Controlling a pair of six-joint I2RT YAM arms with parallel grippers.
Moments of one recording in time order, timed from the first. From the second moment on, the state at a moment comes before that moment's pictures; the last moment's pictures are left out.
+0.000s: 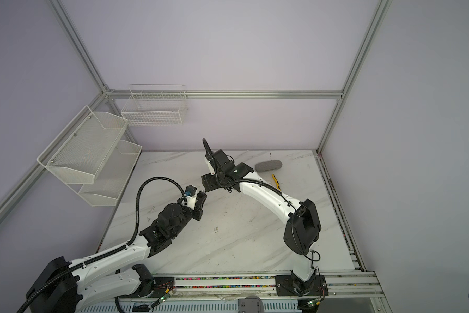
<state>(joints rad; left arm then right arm) -0.73 1.06 0.49 0.35 -0.32 0.00 0.80 1.85 1.78 -0.72 -0.04 0.31</state>
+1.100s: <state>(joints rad) -0.73 1.09 0.52 0.21 -0.34 -0.15 0.64 1.62 1.49 -0.63 -0.07 0.36</state>
